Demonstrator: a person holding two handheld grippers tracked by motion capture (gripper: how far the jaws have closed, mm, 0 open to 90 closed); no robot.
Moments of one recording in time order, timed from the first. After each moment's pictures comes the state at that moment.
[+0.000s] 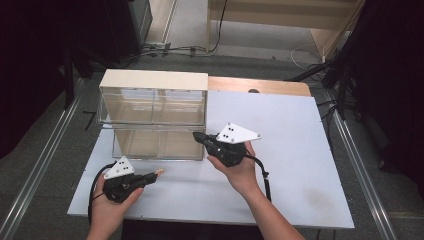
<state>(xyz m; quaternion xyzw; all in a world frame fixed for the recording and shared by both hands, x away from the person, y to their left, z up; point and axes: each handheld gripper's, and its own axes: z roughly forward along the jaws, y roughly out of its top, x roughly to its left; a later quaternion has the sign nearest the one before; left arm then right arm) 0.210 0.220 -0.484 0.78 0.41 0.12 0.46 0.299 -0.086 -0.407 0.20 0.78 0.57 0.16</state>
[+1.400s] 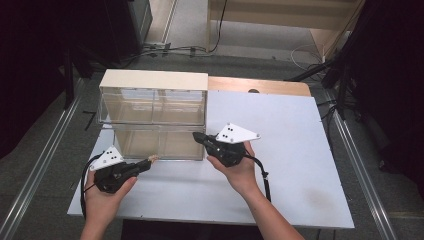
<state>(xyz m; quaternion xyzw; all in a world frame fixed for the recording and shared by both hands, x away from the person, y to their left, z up) 0.218 0.235 -0.458 0.75 0.42 0.15 0.49 0.300 -0.085 -0.410 0.20 0.78 0.57 0.16</state>
